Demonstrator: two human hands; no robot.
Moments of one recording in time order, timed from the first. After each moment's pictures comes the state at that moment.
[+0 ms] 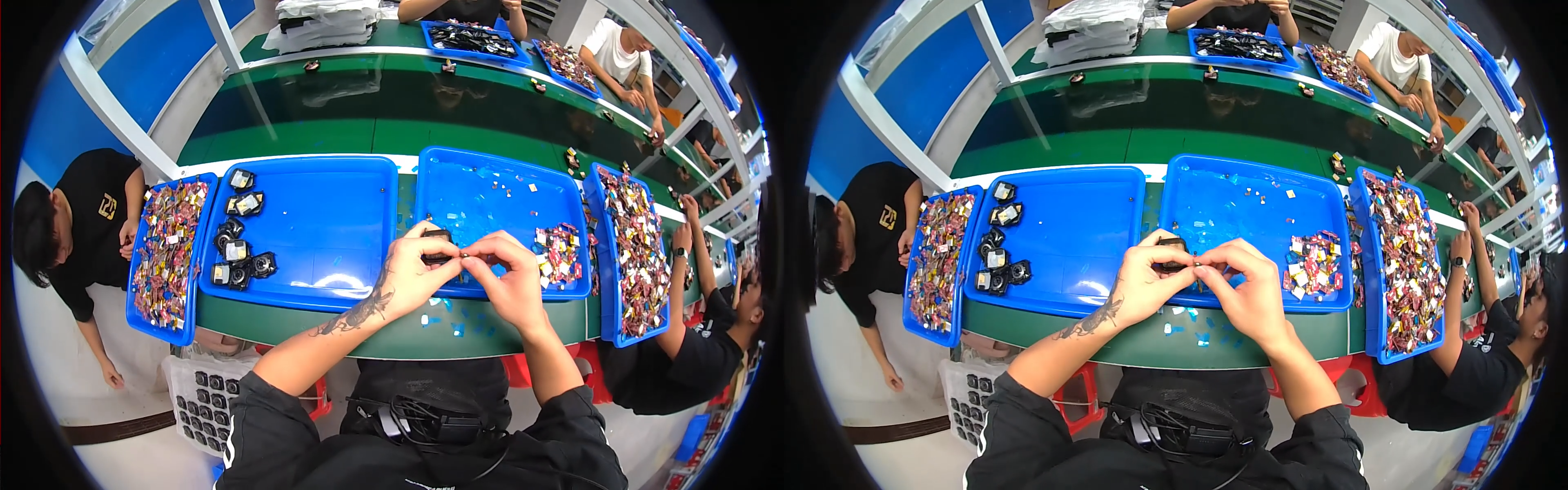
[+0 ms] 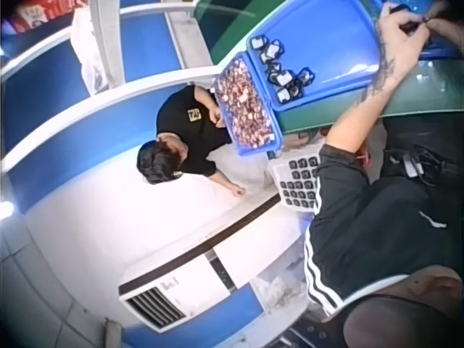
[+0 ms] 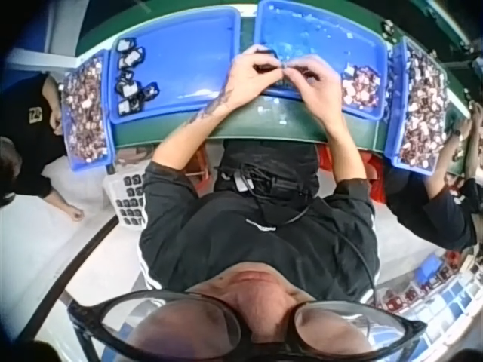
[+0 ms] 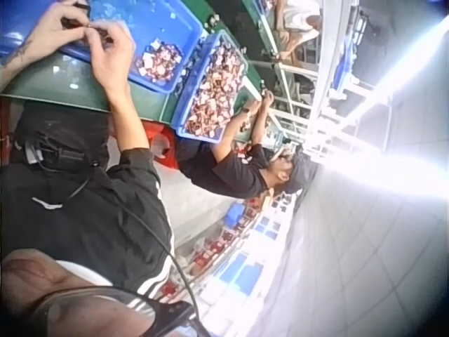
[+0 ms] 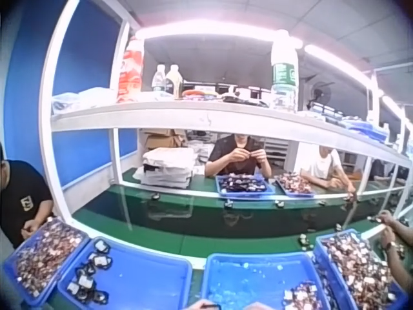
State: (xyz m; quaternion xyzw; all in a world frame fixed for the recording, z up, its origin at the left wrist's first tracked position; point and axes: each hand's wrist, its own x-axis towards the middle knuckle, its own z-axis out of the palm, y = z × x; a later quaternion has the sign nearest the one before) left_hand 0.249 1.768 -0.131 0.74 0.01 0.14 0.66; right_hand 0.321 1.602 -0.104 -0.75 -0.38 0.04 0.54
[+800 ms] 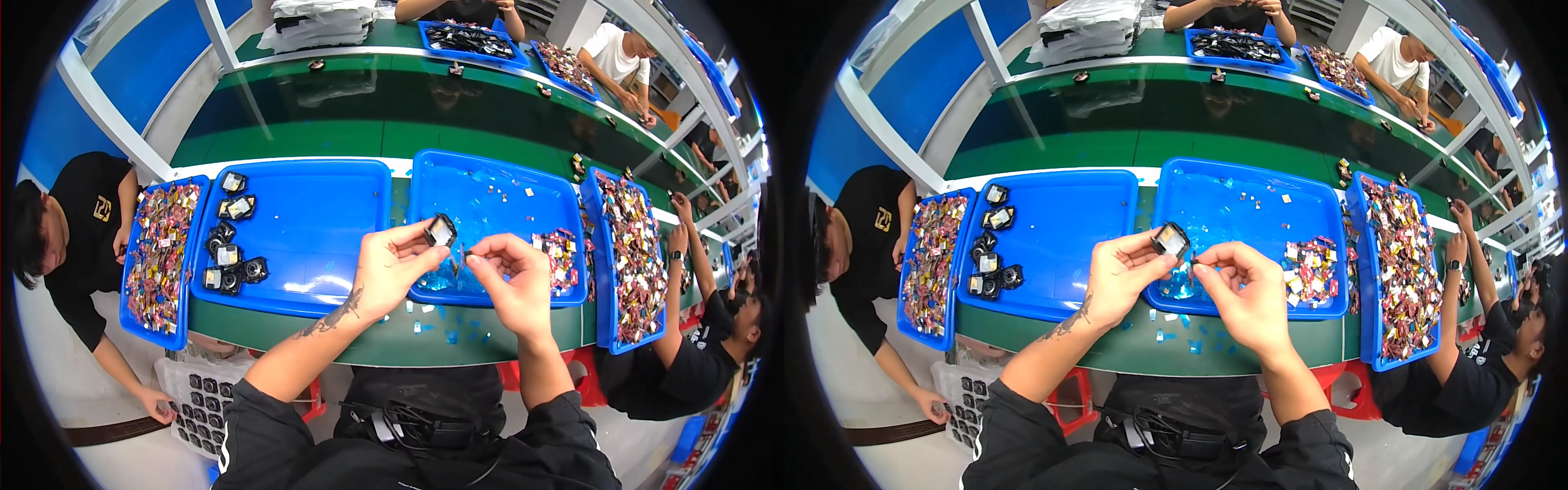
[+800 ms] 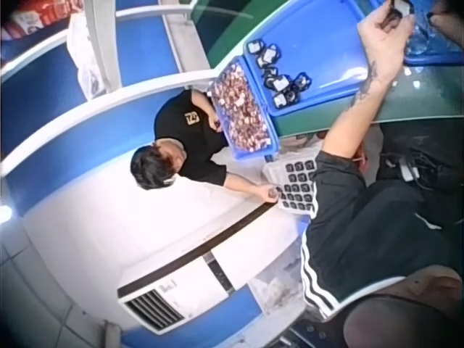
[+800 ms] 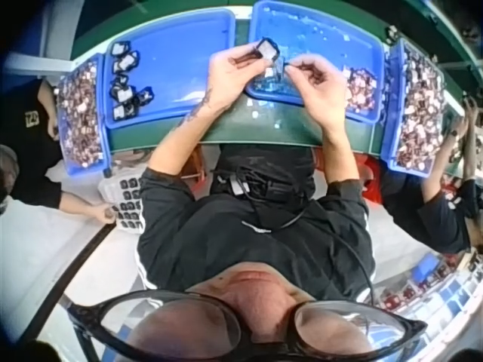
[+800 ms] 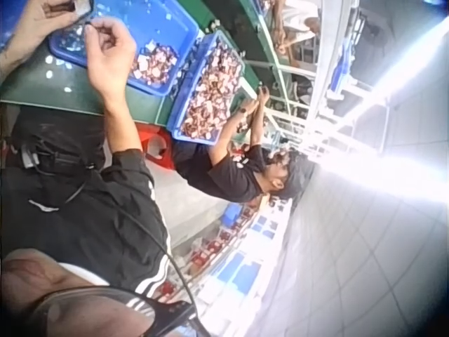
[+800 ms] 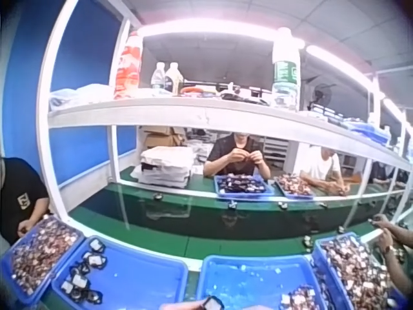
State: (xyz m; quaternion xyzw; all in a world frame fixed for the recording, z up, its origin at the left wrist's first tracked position) left_hand 0.248 1.778 -0.119 0.59 0.08 0.08 0.80; right_hand 0.314 1.607 -0.083 -0.75 -0.25 0.10 0.60
